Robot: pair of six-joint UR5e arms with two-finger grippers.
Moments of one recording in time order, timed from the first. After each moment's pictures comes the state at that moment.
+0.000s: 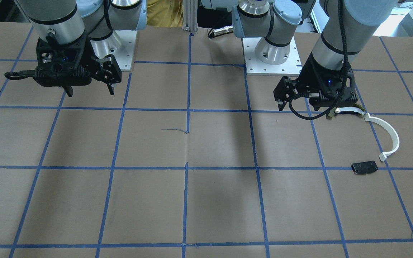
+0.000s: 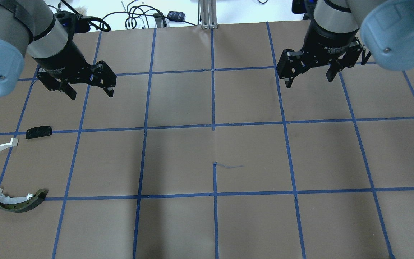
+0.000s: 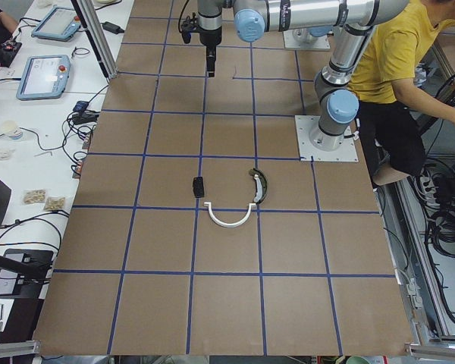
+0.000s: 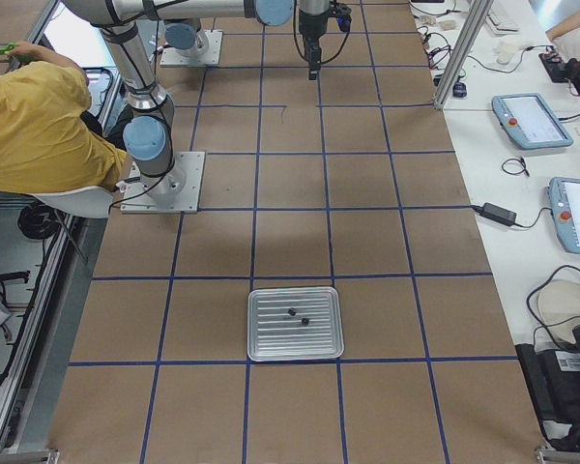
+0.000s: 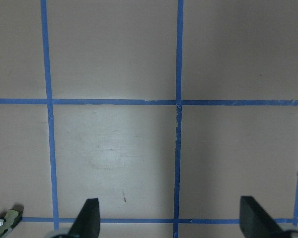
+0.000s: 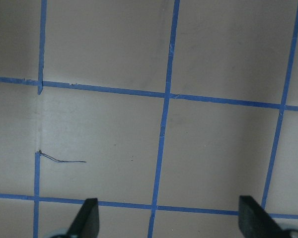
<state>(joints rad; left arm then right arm) -1.50 -1.59 -1.65 -1.48 1.57 0.06 1.63 -1.54 1.54 -1.57 -1.61 -0.05</state>
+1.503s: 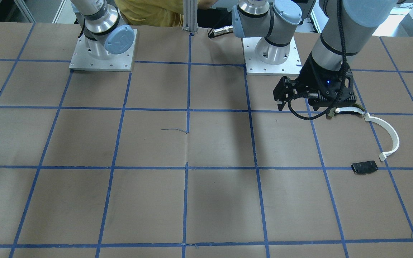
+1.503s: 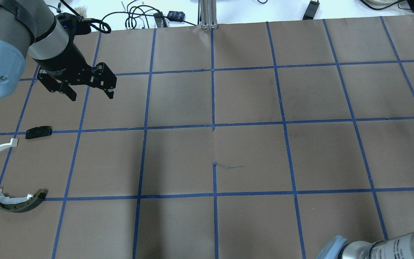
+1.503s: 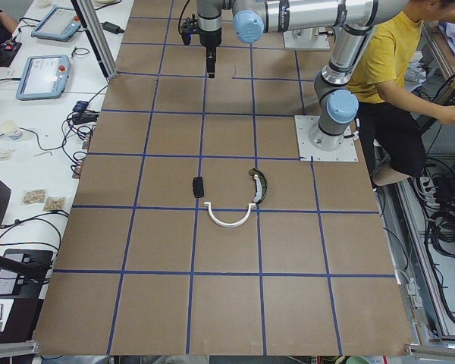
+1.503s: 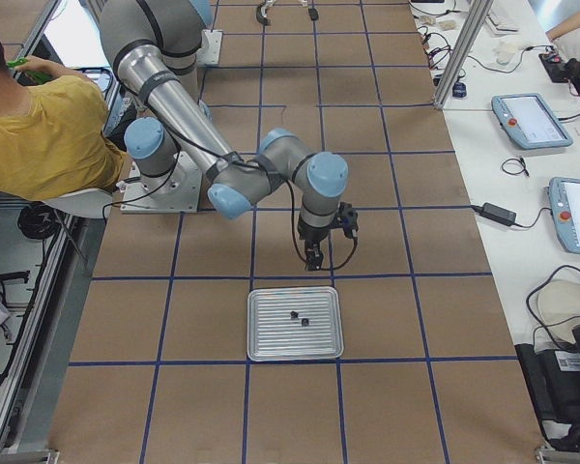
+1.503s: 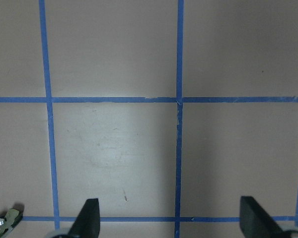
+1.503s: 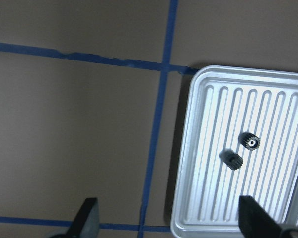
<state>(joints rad) -1.50 -1.59 -1.65 -1.48 1.57 0.06 0.71 -1.24 1.67 -2.01 -1.69 -0.97</state>
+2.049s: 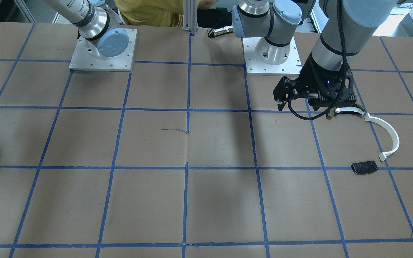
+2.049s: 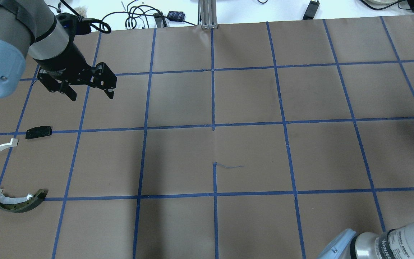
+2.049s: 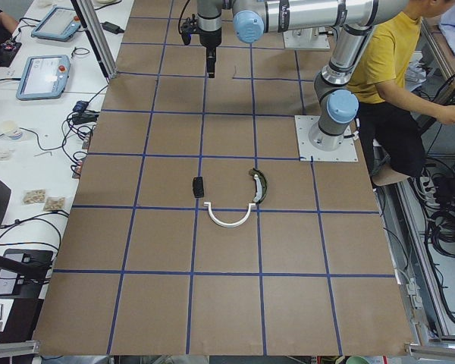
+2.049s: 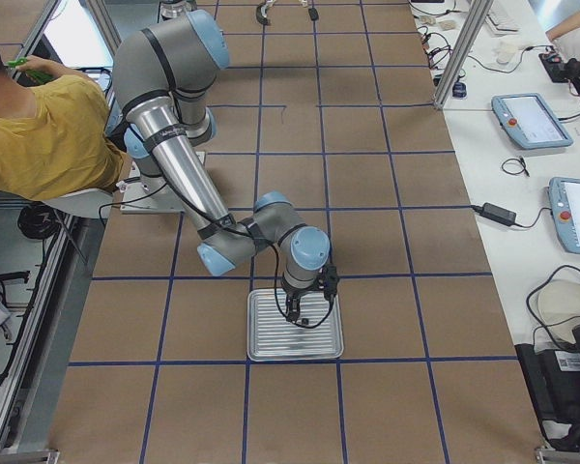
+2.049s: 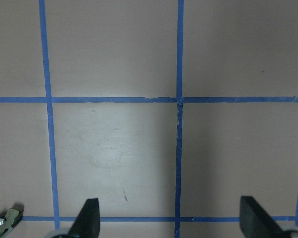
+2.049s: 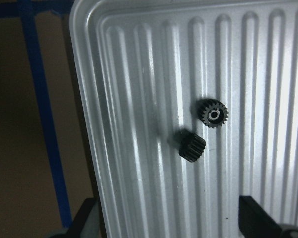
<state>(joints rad) -1.50 -1.59 -1.65 -1.48 1.57 0.06 0.60 -1.09 1.67 -2.11 -1.69 -0.94</state>
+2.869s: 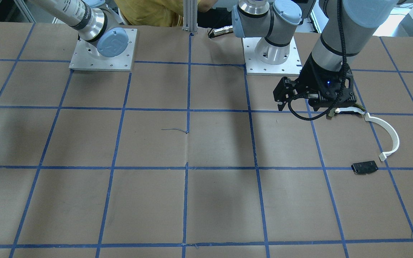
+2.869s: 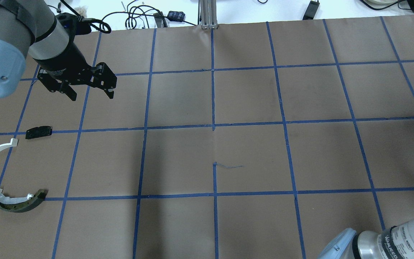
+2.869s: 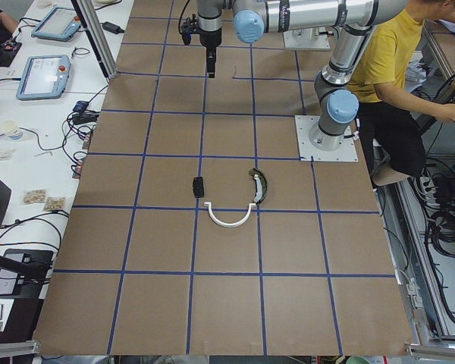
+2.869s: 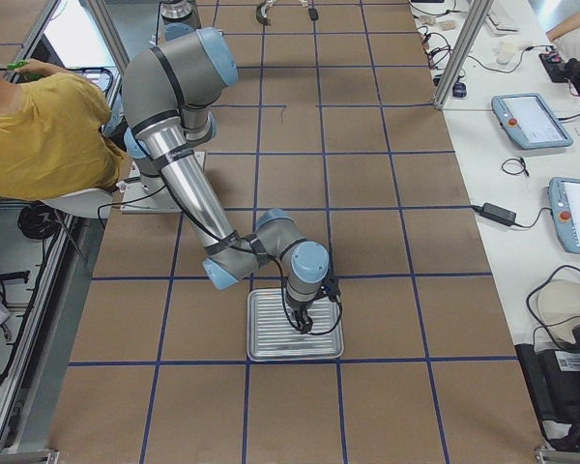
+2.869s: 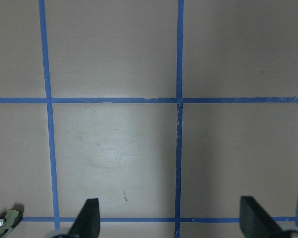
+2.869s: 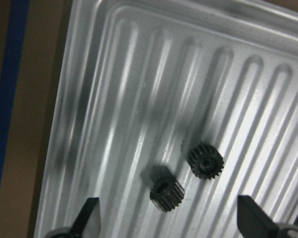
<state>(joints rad) -1.50 -1.59 -1.65 -1.48 1.57 0.06 0.60 -1.01 1.68 -2.26 -1.69 -1.32</state>
